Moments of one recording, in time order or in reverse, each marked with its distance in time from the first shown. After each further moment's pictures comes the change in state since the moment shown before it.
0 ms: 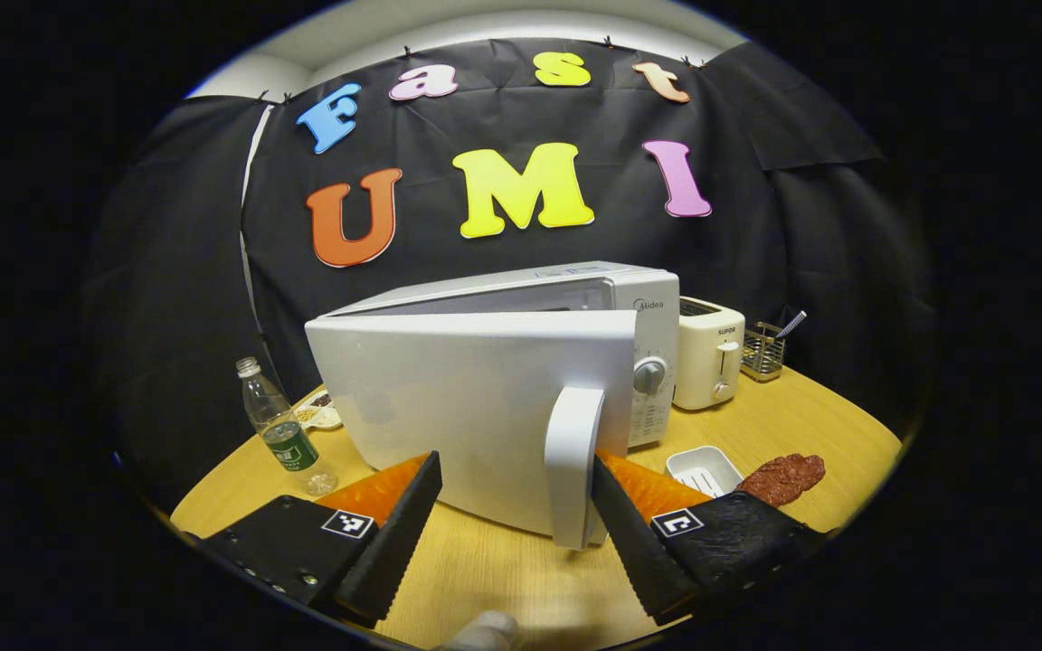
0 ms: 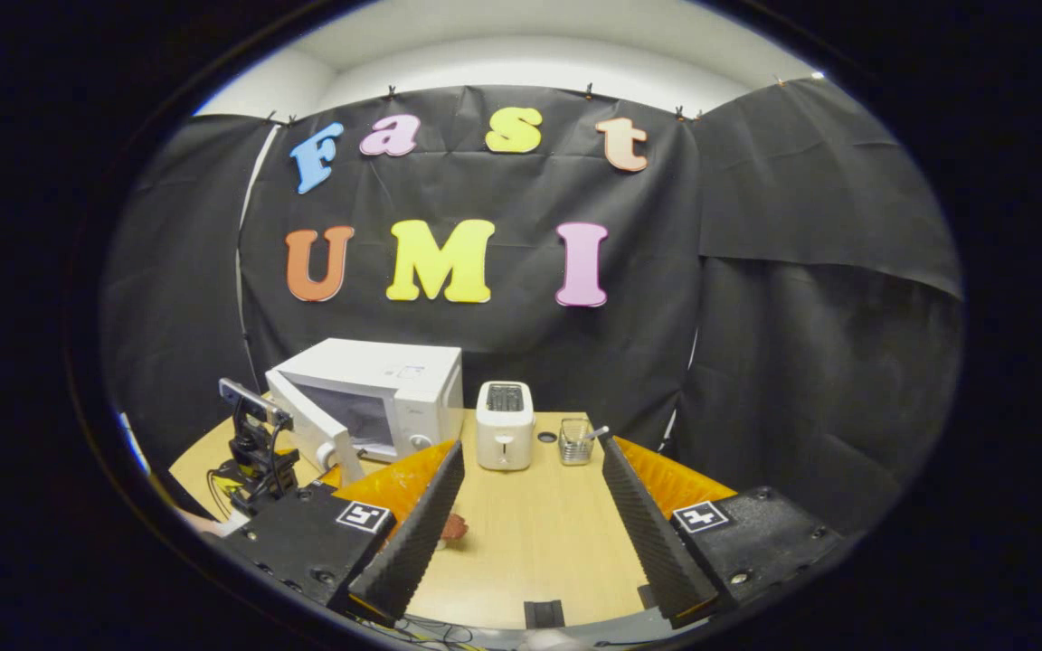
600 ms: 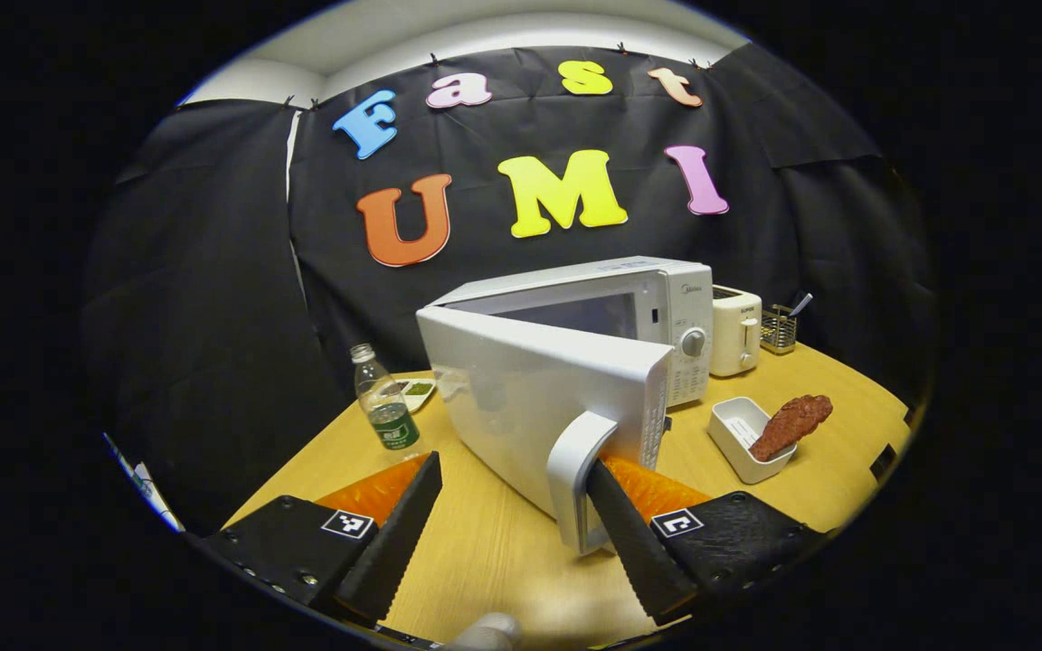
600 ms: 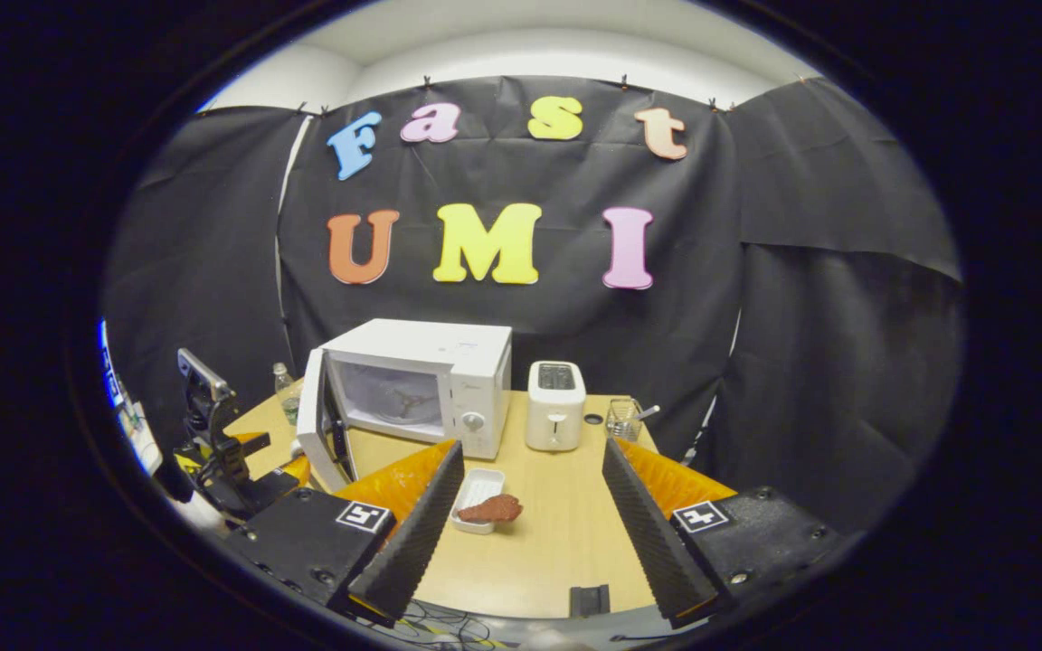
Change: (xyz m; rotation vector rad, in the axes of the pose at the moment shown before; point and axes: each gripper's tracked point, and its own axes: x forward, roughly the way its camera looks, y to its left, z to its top) left arm -0.091 0.107 -0.025 0.033 0.017 0.094; right arm -0.010 0.070 -0.037 -0.022 0.038 0.121
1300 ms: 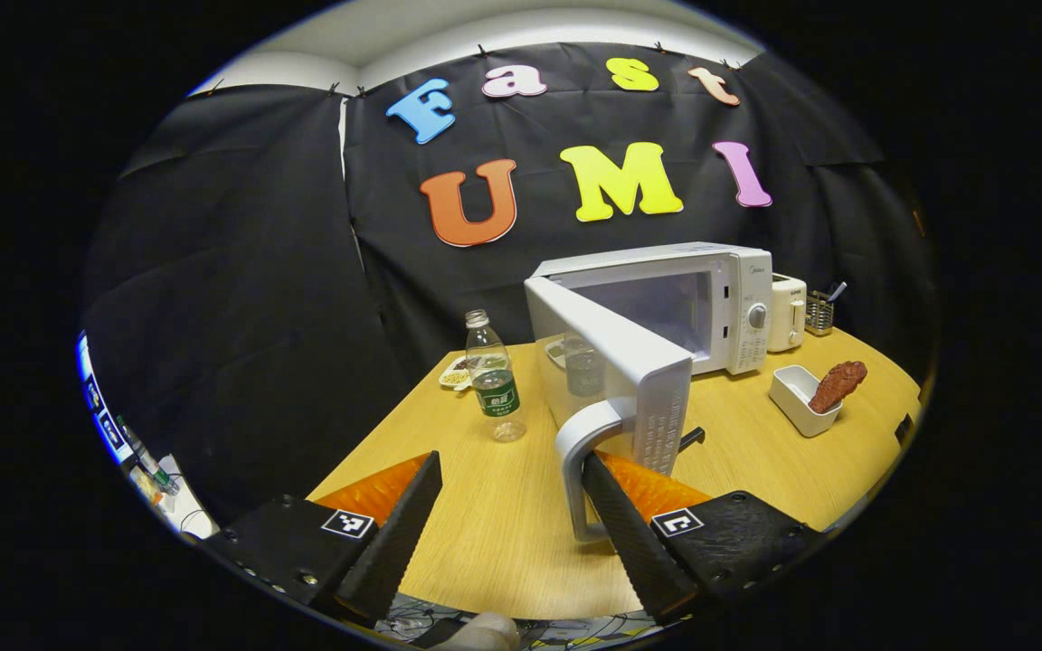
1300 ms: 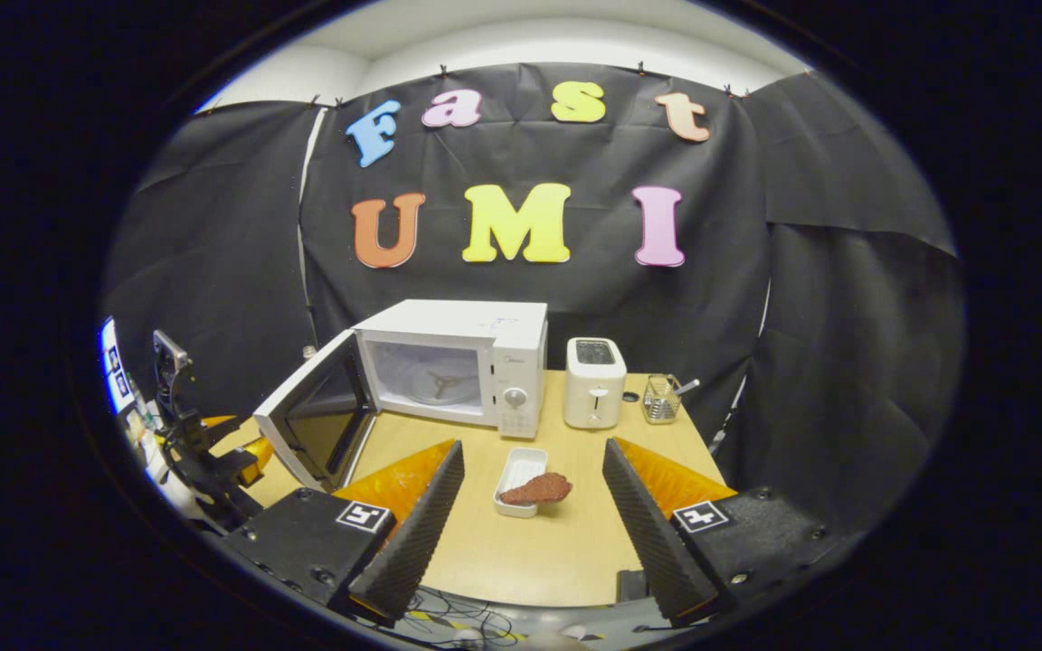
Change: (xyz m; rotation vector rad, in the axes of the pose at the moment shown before) left arm -0.041 0.111 -0.032 -0.015 0.032 0.101; right arm 0.005 0.045 -0.031 0.017 0.048 0.060
